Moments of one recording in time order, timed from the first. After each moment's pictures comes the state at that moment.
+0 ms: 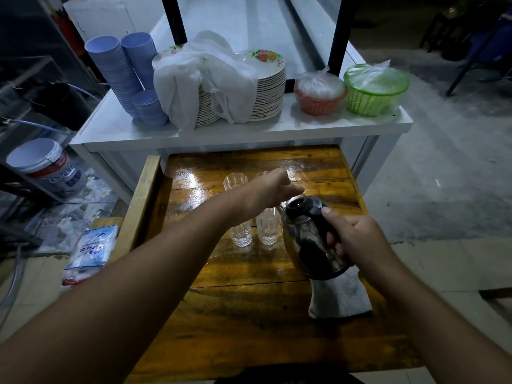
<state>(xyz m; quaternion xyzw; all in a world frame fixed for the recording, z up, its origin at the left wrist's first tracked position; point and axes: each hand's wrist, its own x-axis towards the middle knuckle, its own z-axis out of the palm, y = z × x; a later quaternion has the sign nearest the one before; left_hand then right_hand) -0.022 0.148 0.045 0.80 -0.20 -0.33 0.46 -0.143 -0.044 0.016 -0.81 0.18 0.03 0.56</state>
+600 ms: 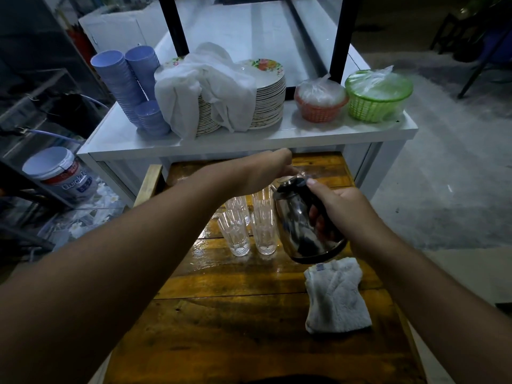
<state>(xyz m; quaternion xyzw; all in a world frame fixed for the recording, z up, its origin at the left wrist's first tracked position) 0.031 0.117 0.081 0.86 -0.21 -0.31 0.35 -0.090 -0.048 0.053 -0.77 0.18 0.06 0.61</state>
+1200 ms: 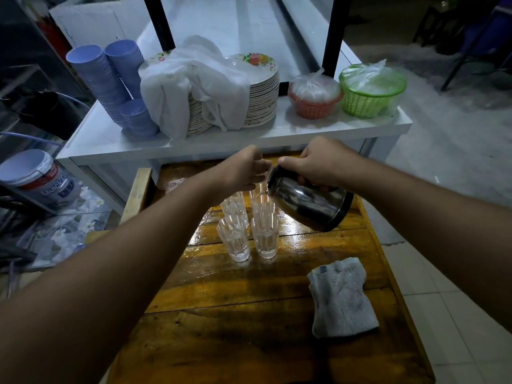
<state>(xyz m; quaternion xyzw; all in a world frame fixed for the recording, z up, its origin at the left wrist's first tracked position) 0.050 0.150 0.062 0.77 -0.06 -0.34 0.53 0.007 -0.033 0.091 -0.95 0.07 0.11 0.28</state>
